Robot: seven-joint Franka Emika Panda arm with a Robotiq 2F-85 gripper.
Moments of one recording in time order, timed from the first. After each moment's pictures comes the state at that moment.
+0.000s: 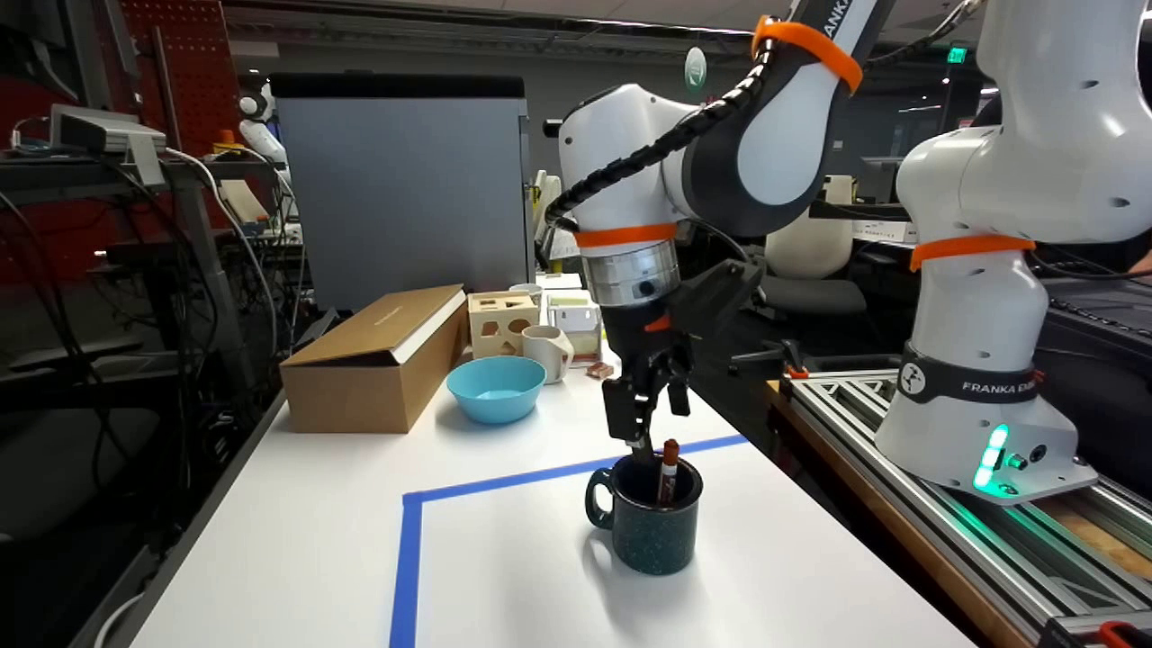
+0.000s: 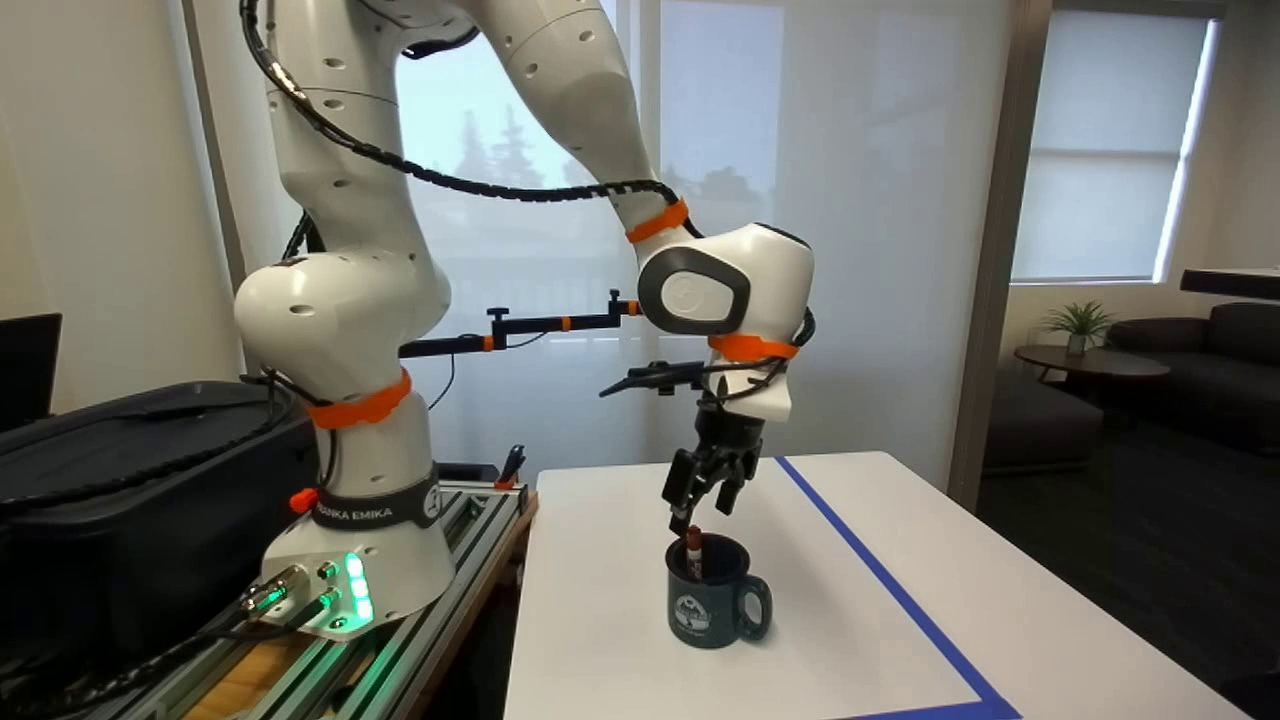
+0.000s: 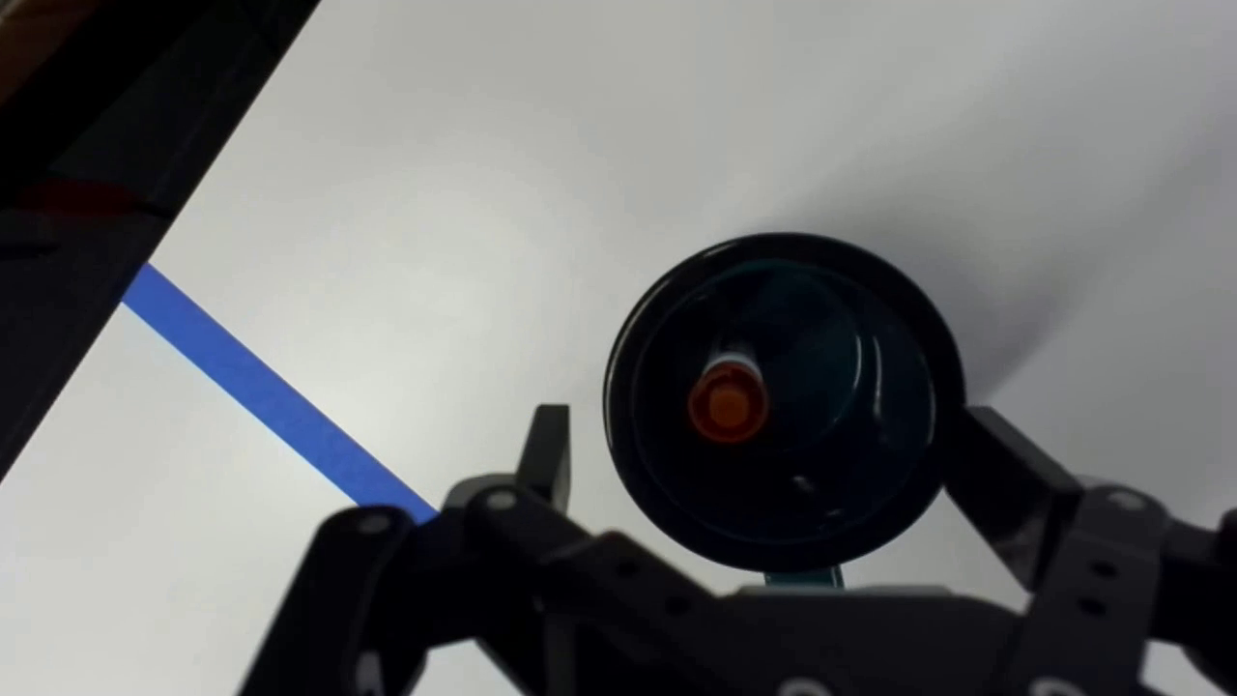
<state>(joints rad) 0.00 -0.03 0.11 -2.65 0.03 2.43 0.73</state>
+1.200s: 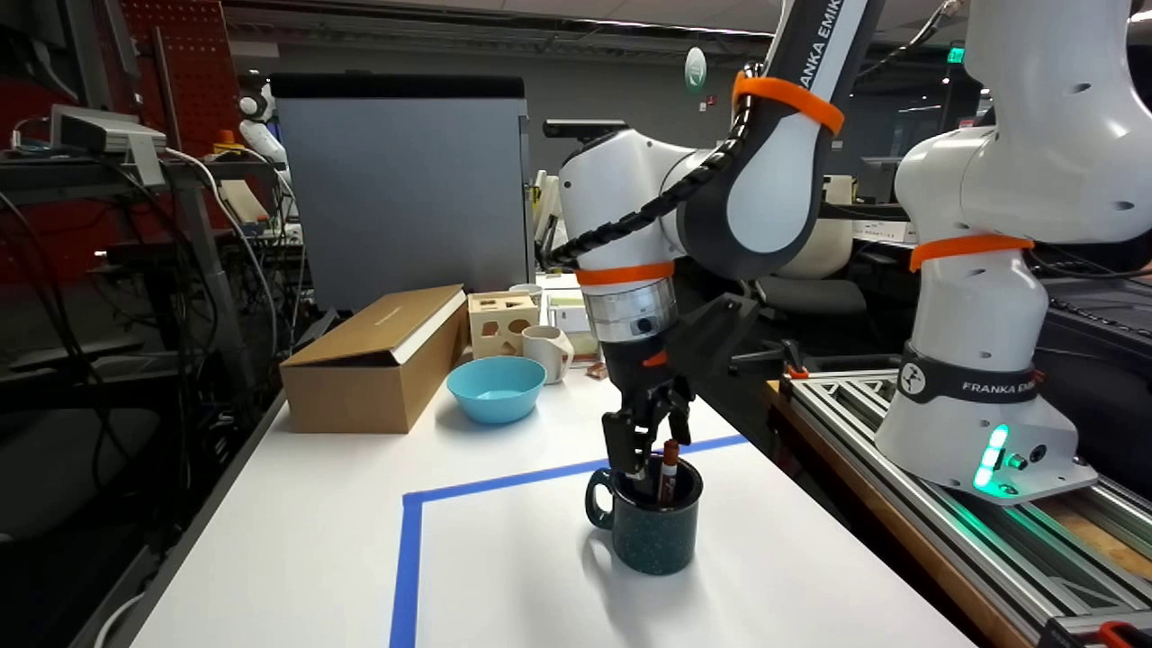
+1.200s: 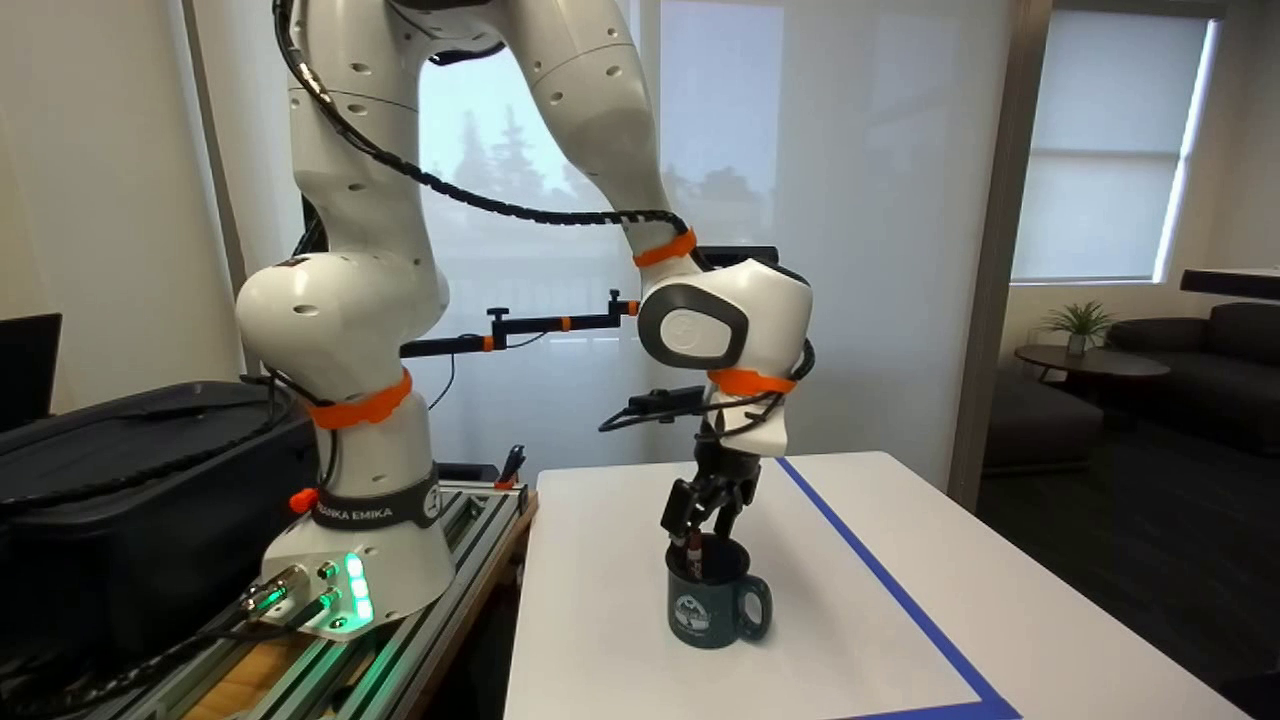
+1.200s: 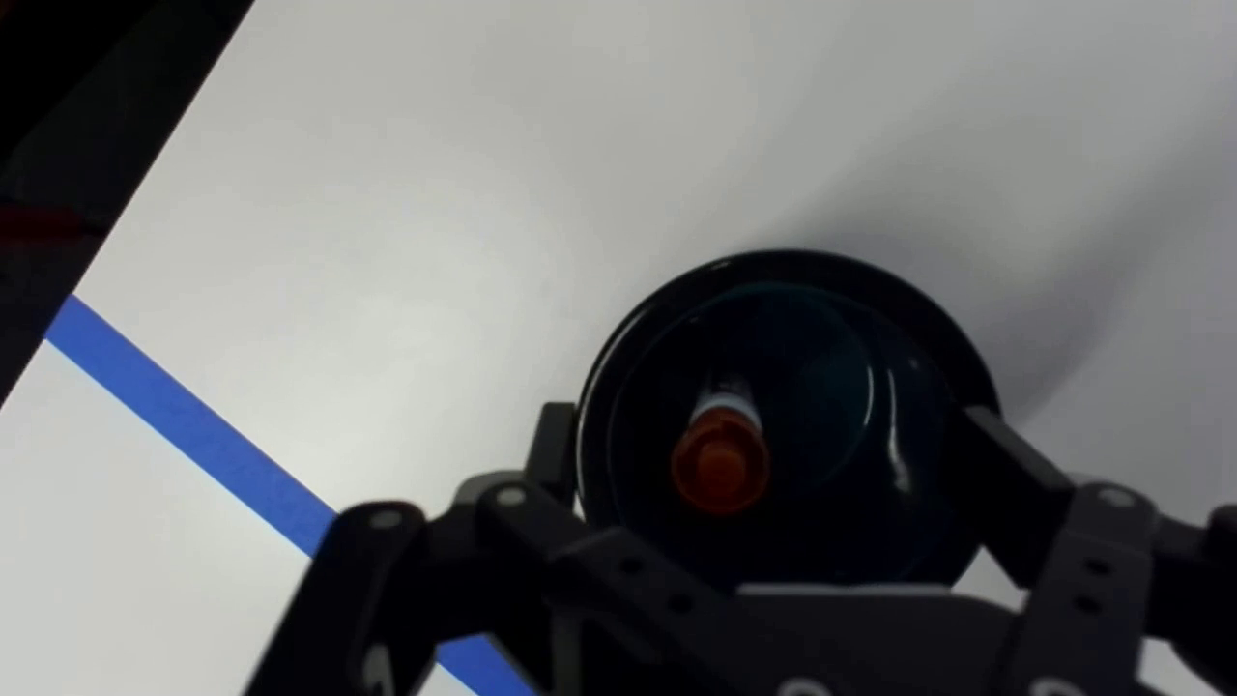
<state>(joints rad) 0.02 0.07 0.09 -2.65 0.06 2.53 0.73</state>
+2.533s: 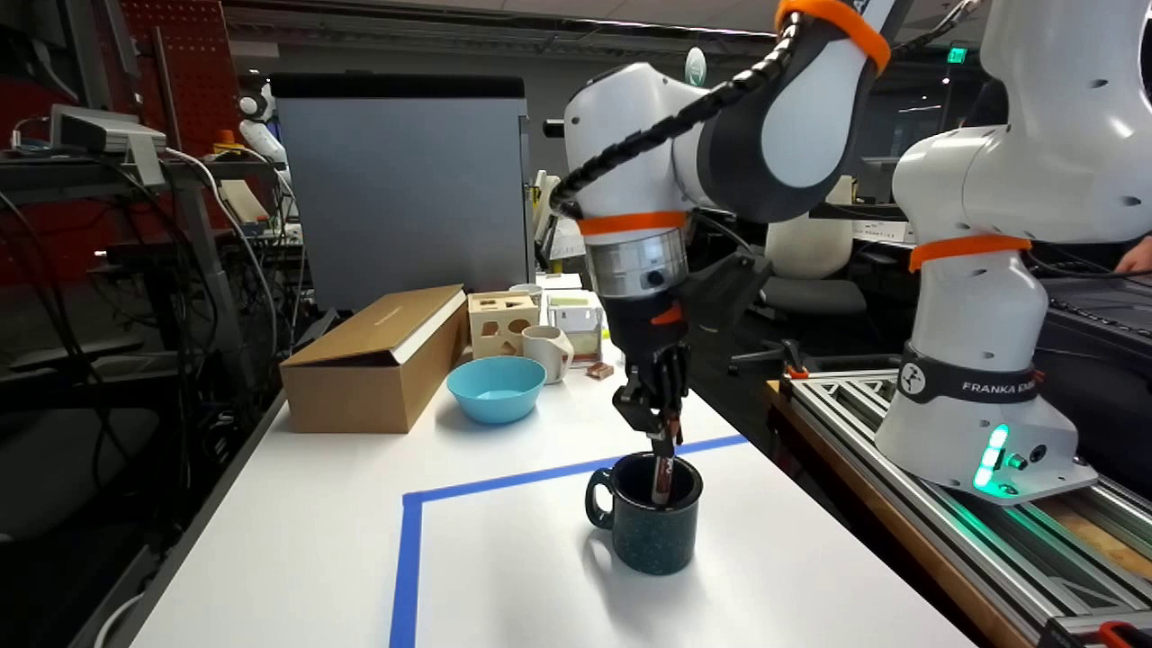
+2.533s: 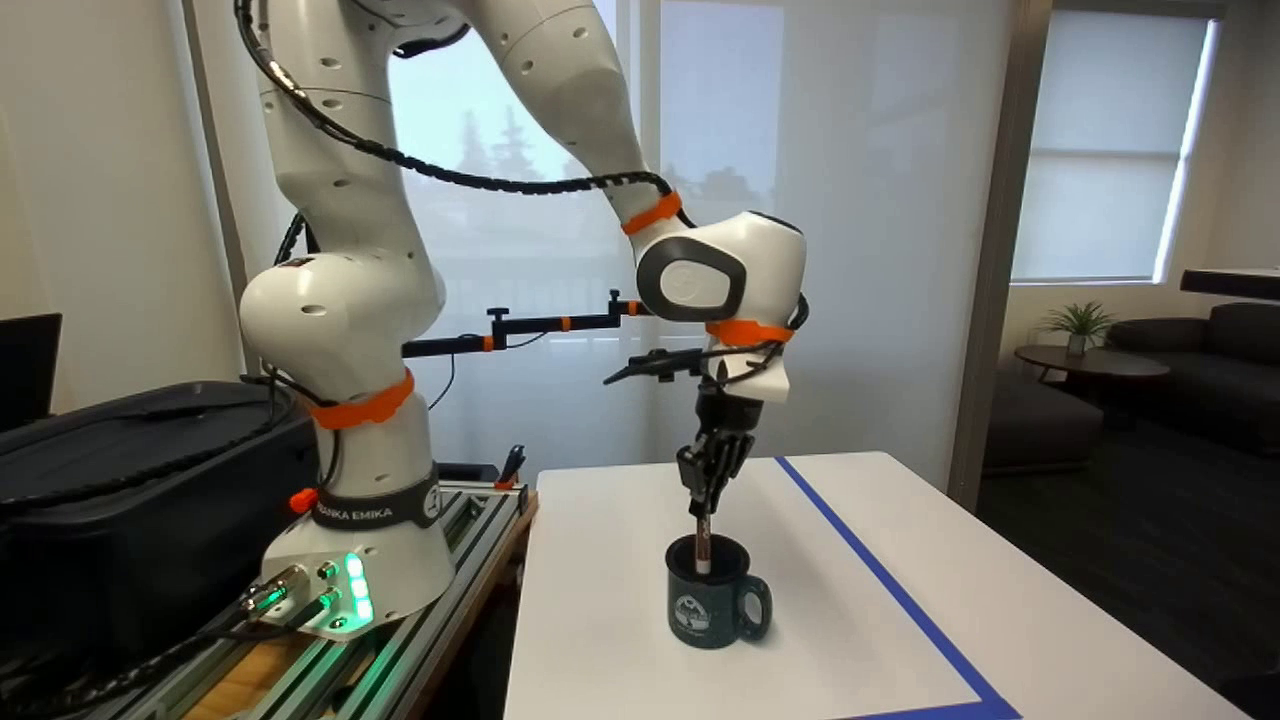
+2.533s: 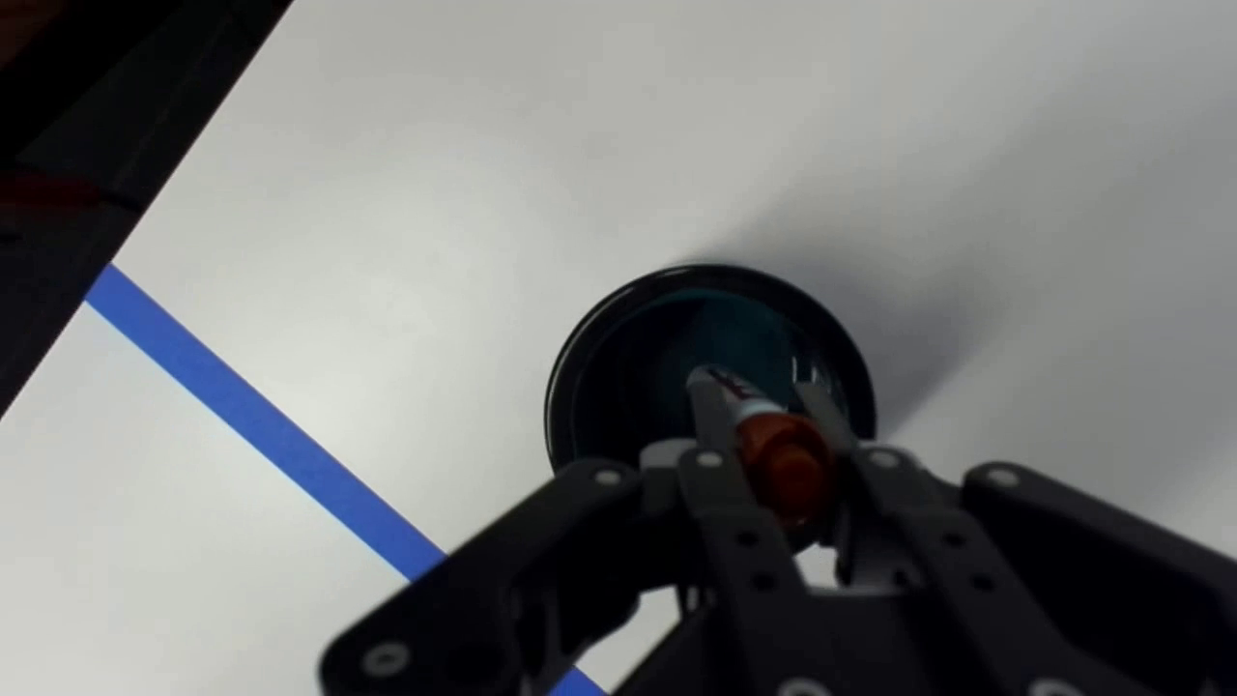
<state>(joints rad) 0.07 -0.08 0.09 -2.66 0.06 2.42 0.73</state>
